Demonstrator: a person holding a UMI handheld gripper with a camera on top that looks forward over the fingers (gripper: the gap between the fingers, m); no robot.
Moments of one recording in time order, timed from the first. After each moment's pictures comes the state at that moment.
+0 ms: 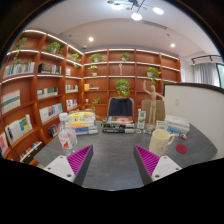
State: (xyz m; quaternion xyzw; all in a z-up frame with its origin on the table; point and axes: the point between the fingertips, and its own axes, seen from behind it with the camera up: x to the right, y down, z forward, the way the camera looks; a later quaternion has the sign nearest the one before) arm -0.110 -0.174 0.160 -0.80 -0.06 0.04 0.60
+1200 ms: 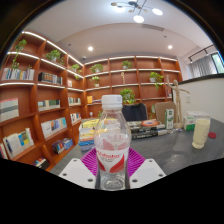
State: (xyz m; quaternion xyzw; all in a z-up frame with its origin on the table) arm -0.293 -0.070 0.104 -0.75 -0.02 0.08 0.66
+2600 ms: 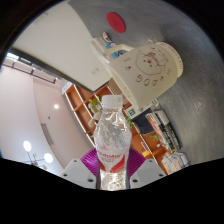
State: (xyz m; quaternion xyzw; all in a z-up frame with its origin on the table) arm 0.005 0.044 0.214 -0.28 0.59 0.65 0.39
